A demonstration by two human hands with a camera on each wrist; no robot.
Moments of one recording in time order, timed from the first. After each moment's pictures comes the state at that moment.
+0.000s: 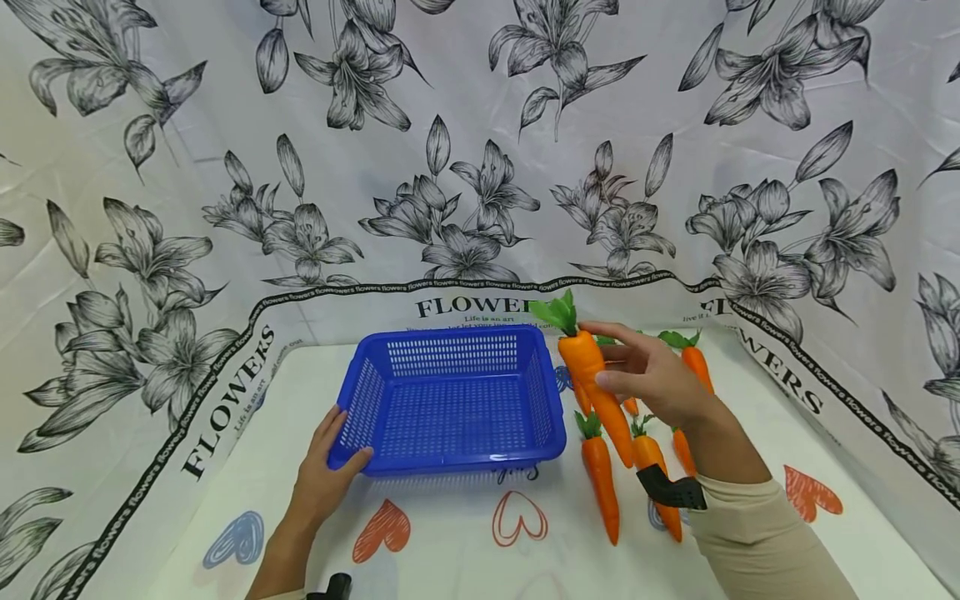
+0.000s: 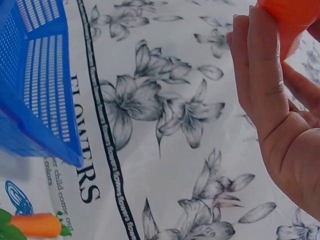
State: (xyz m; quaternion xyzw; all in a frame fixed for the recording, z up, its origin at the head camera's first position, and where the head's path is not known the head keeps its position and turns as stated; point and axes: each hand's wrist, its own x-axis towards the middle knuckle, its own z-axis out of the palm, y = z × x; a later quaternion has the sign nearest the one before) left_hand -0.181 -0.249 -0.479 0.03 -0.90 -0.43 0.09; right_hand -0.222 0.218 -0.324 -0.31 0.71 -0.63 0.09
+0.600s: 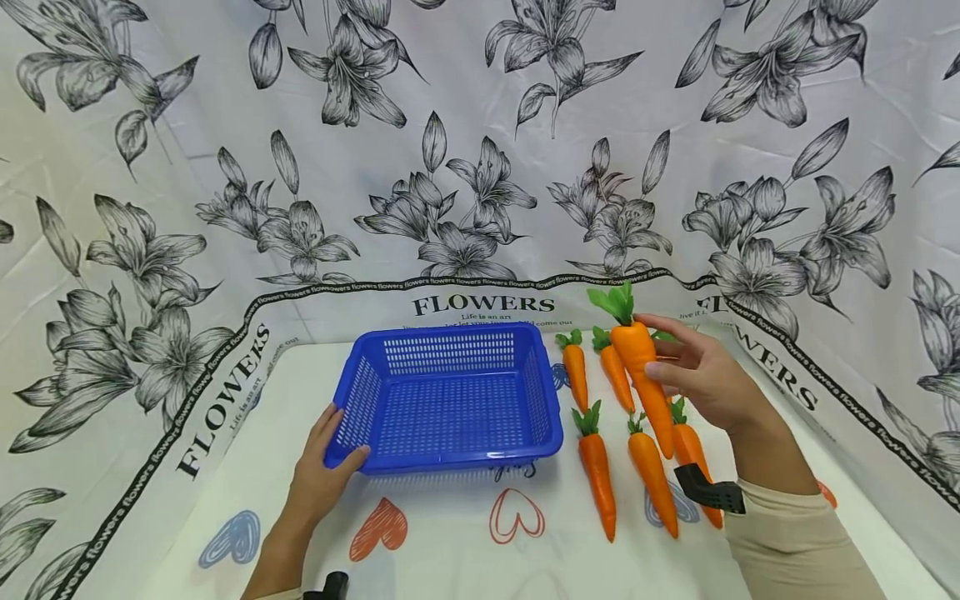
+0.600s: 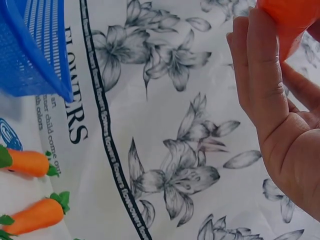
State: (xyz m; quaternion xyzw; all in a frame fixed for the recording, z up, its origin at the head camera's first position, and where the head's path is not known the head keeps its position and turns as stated) left_hand -0.182 -0.250 -0.480 0.03 -0.90 -0.43 0.08; right_hand -0.214 0.269 -0.327 -0.26 0.72 -0.64 0.03
